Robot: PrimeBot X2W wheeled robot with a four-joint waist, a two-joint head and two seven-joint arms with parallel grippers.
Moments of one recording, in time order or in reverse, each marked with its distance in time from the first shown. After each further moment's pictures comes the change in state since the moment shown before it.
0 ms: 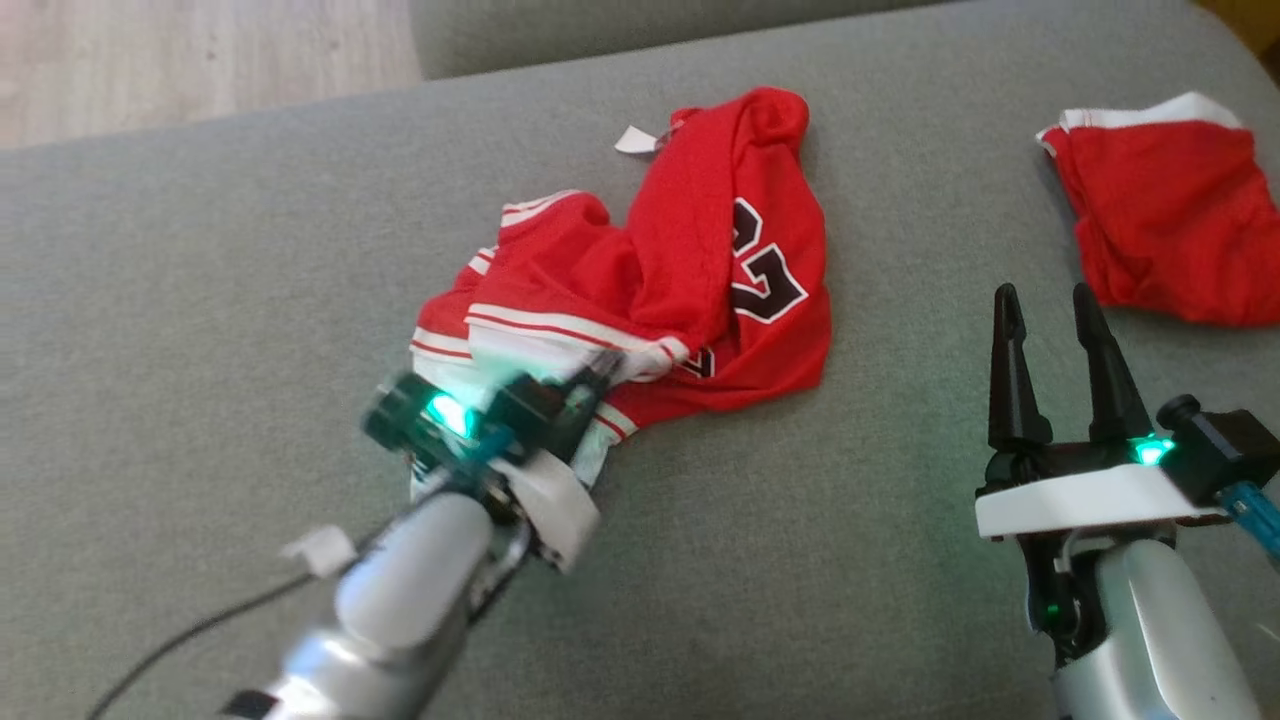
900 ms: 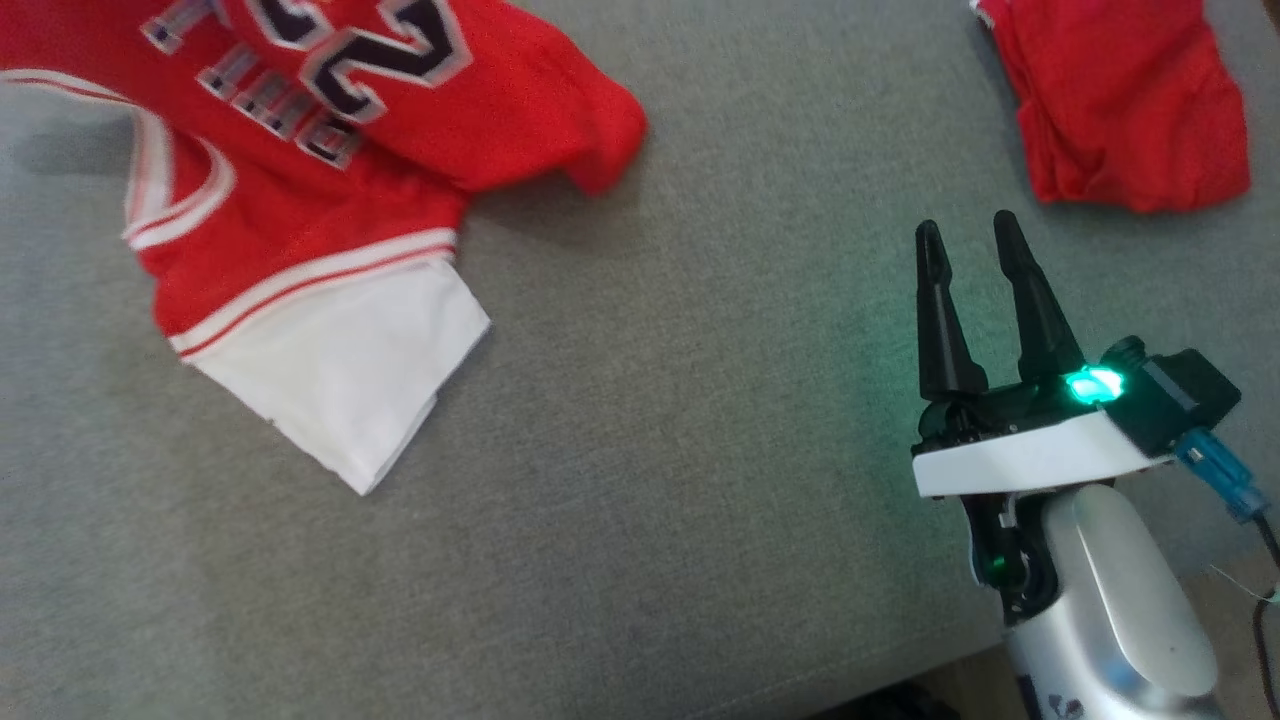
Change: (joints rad) left arm -0.720 0.463 0.252 0.126 0.044 0.018 0.312; right arm -0.086 0.000 0.146 -0.049 0.072 0.000 0.000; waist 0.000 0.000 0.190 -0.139
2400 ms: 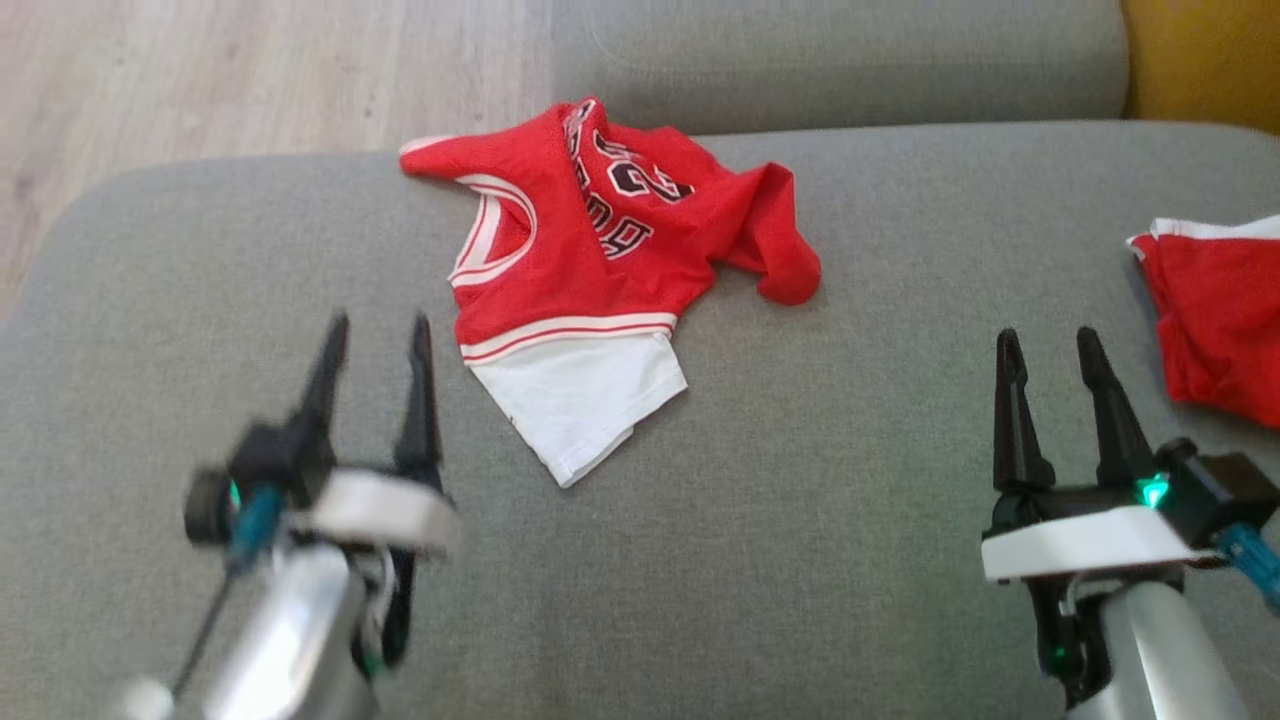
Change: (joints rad) left arm 0.929 -0.376 0.113 -0.381 -0.210 0.174 -0.444; right arm 0.151 0.000 -0.163 0.028 -0.124 0.000 -0.004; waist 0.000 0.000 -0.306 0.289
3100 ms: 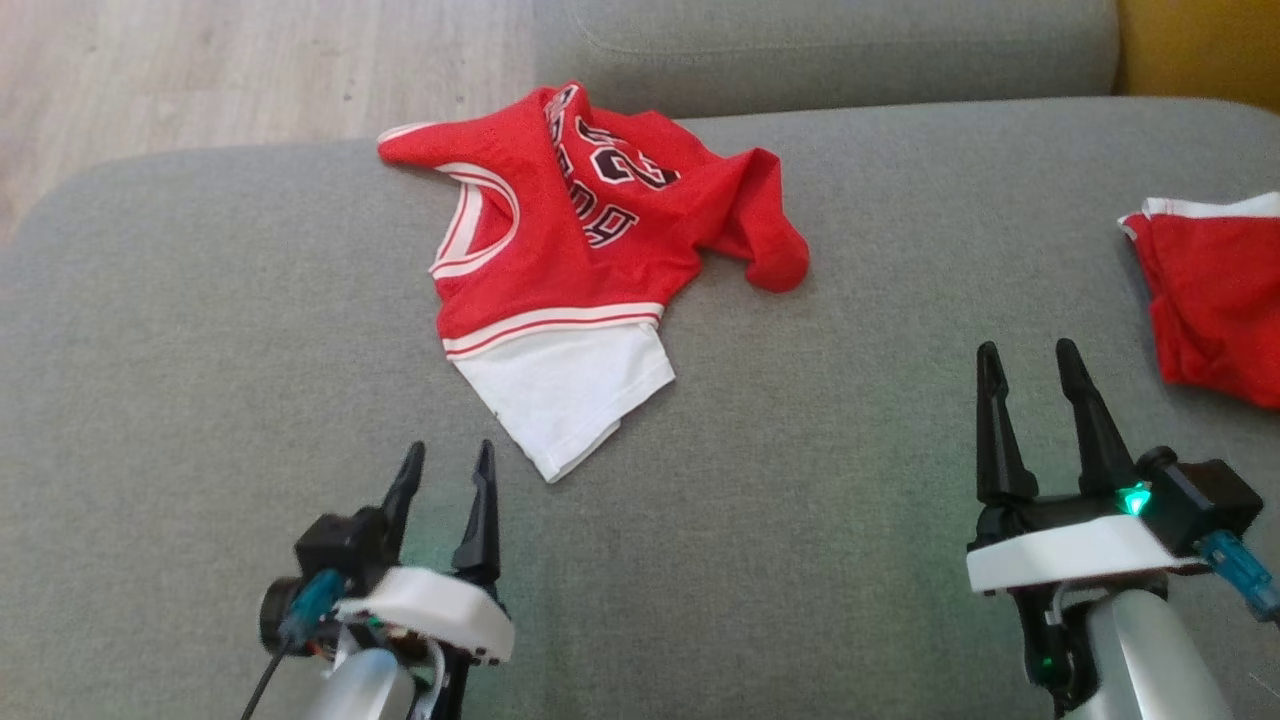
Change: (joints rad) left arm 0.210 -0.091 0.027 -0.027 0.002 -0.062 0.070; right arm 0.021 0.000 0.028 0.001 0.010 0.000 0.000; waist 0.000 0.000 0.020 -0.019
